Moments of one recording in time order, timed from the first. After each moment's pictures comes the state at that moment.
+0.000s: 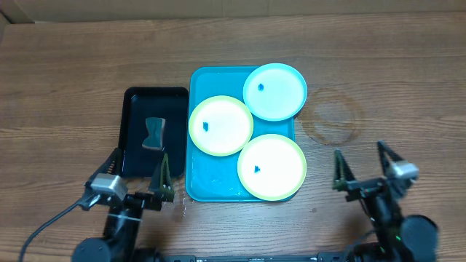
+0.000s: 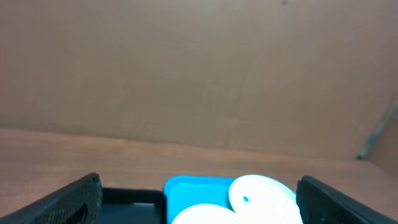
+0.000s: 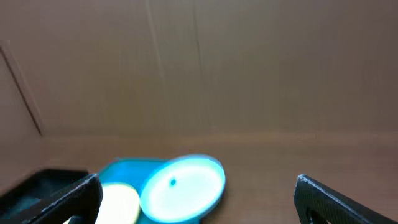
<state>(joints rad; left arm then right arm) 0.06 0.09 0.48 -0.32 0.24 -0.26 0.12 0.03 0.30 -0.21 -0.12 0.17</state>
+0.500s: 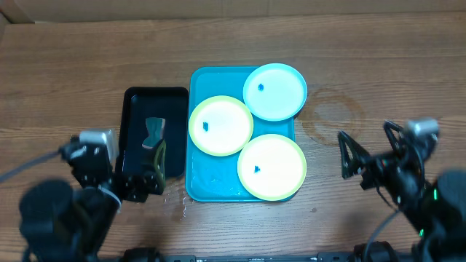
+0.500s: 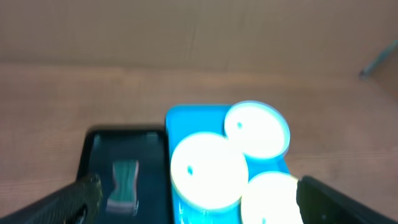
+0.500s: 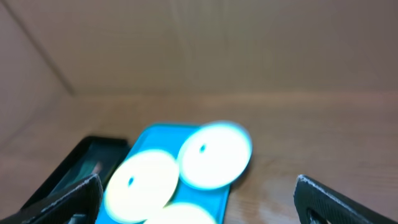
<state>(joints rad) 0.06 0.69 1.23 -0.98 0.30 -0.09 0.12 0.64 1.00 -0.71 -0.26 0.17</state>
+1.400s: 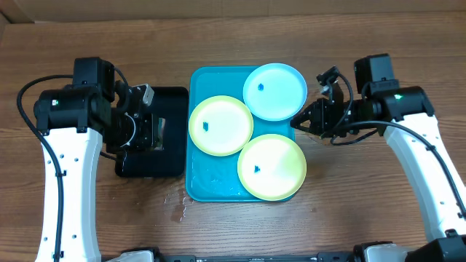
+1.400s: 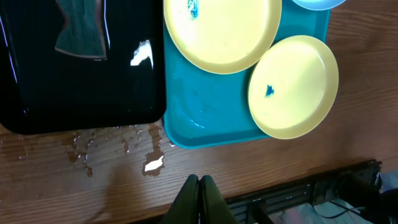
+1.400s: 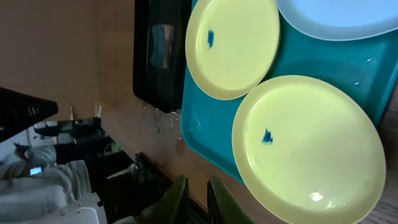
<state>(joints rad) 0.06 1.44 1.55 -1.53 0.35 -0.01 0.15 1.49 1.31 -1.04 -0.79 0.22</state>
